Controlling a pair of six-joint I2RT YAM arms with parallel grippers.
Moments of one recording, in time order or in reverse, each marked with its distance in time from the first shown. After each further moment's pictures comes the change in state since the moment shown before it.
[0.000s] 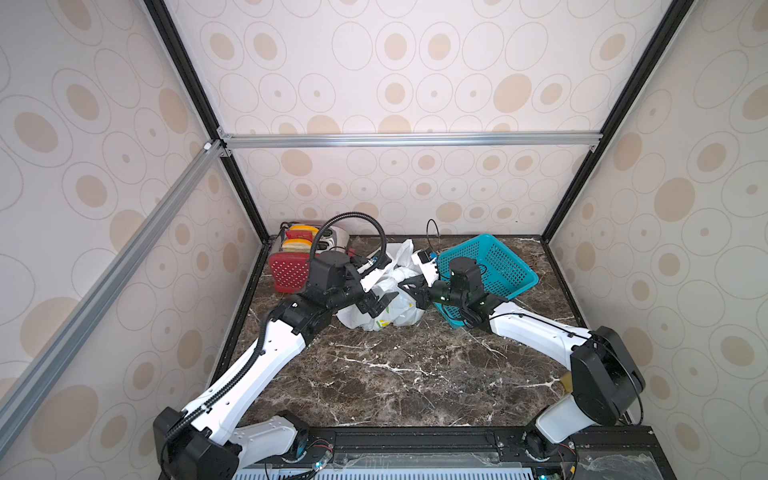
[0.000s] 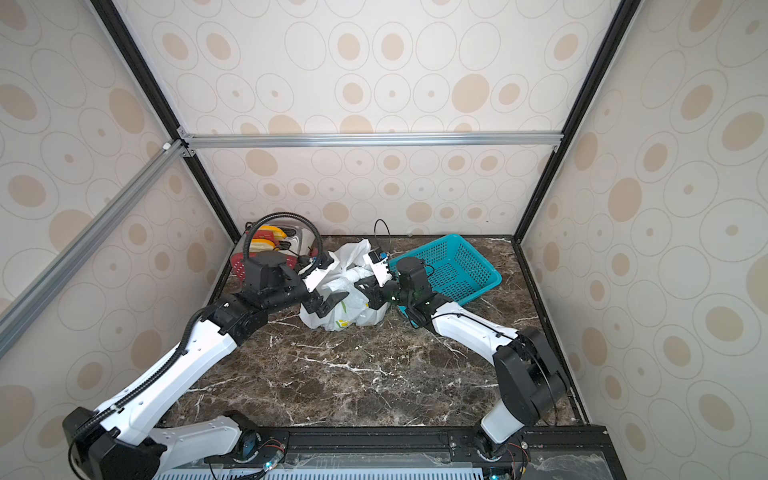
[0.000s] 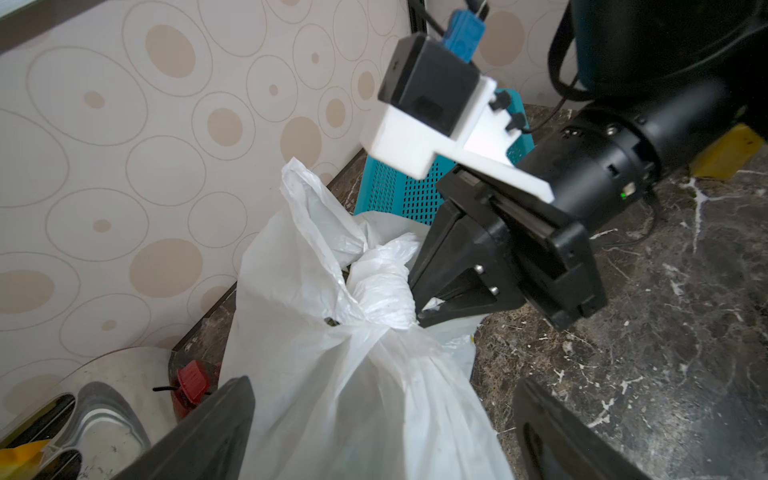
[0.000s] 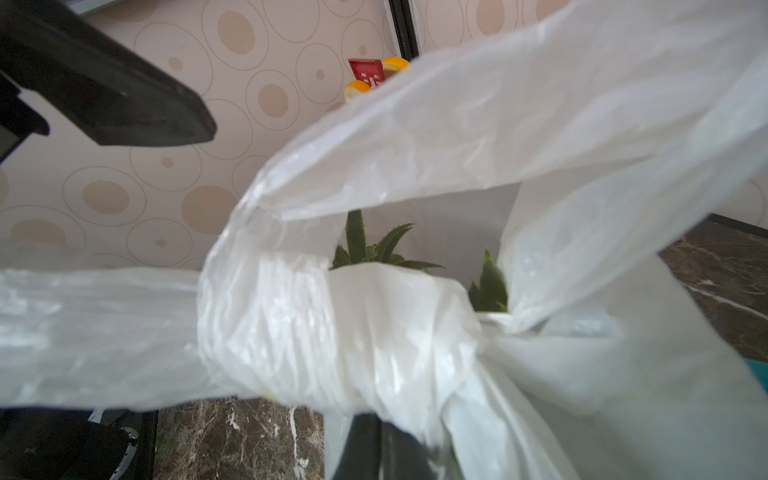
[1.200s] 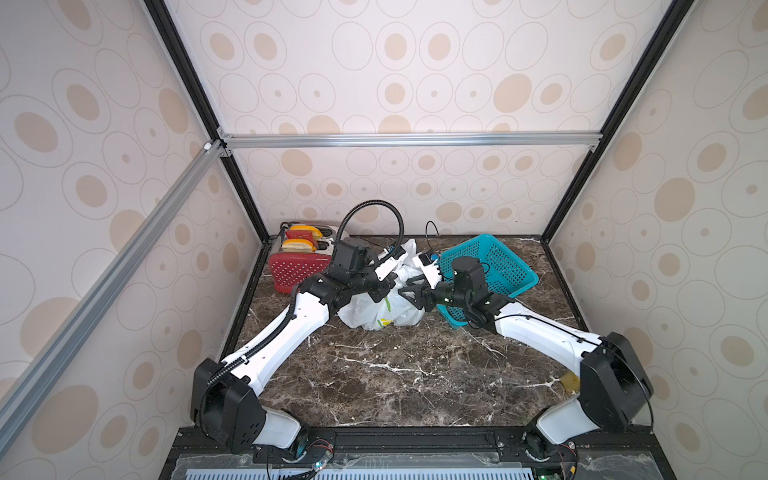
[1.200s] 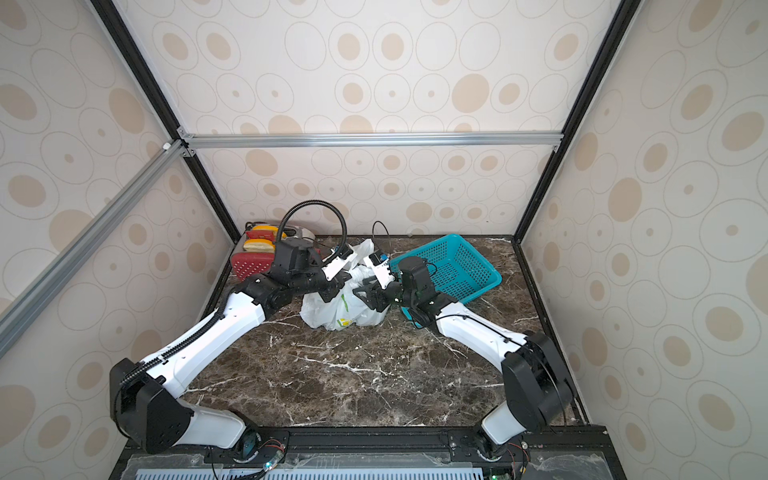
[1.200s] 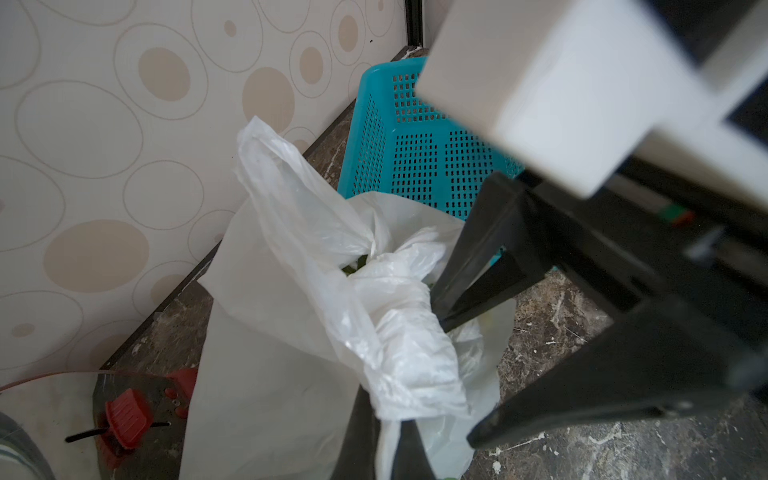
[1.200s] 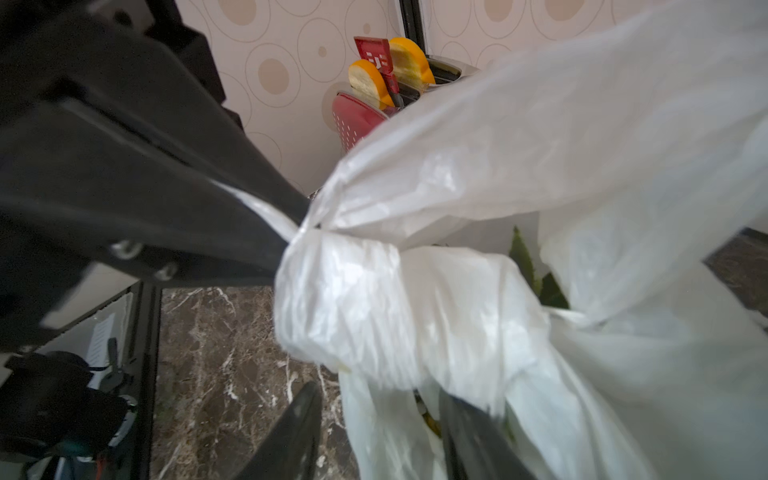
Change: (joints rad) left arm 0.000 0.199 0.088 0.005 0.046 -0.032; right arm -0.014 -0.106 0.000 -0.166 -0.017 -0.082
